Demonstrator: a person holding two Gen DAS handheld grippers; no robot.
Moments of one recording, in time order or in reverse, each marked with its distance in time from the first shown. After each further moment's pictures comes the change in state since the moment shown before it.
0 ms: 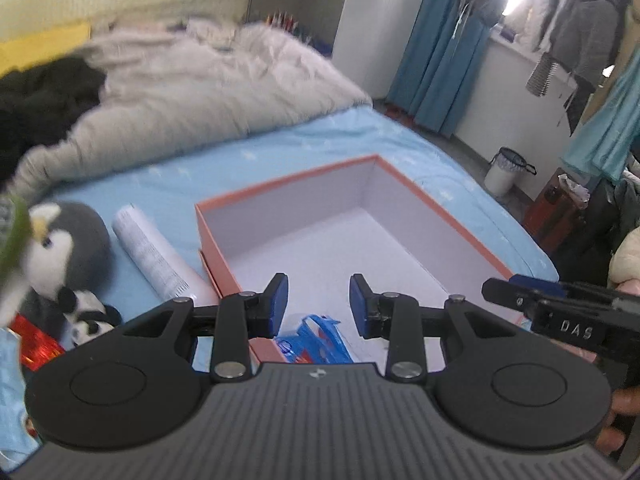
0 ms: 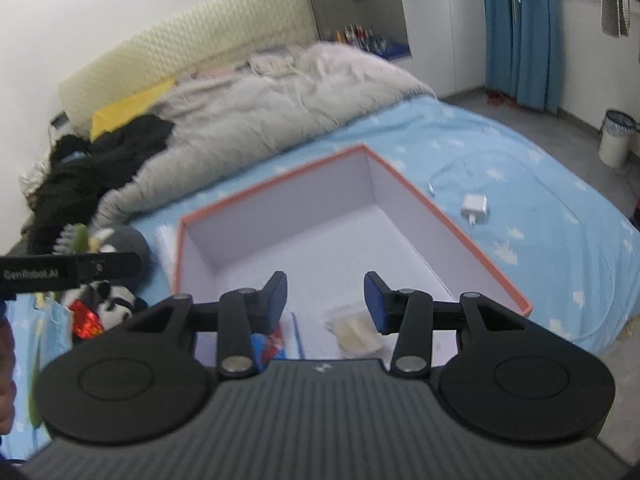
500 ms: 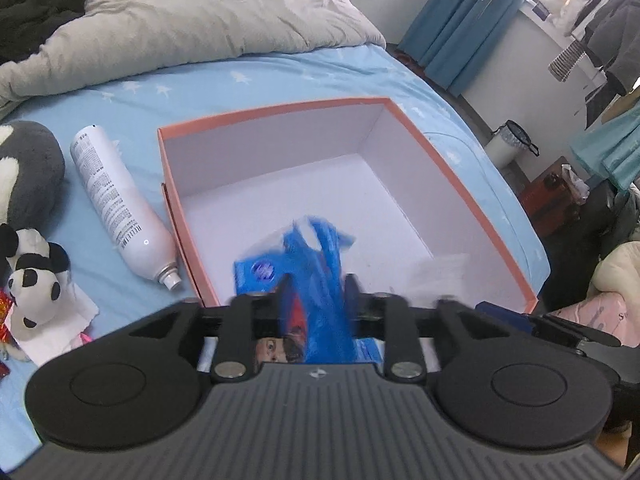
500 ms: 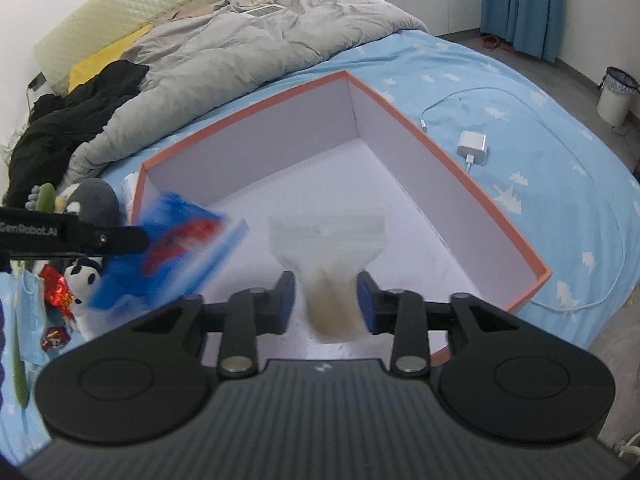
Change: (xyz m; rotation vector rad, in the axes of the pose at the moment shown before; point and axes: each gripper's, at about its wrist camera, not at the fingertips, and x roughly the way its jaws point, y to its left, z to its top) left arm 0.084 0.003 0.010 -0.157 0.230 -0.057; right arm 0.057 -0.018 -0.009 0.020 0.217 -0.041
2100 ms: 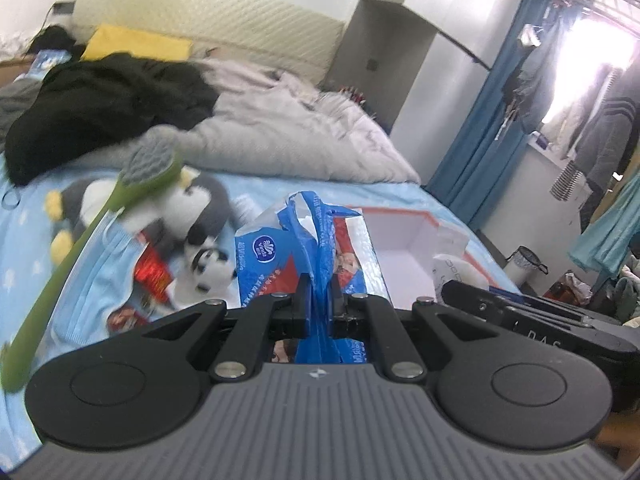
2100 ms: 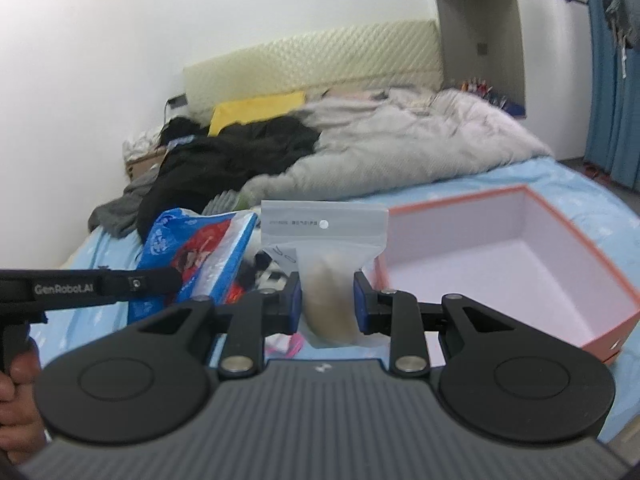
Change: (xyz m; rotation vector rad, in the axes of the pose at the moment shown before) left arm -0.229 0.089 -0.175 -0.092 -0.471 0.069; right arm -0.123 0.159 -0.079 -0.266 -0.336 0.257
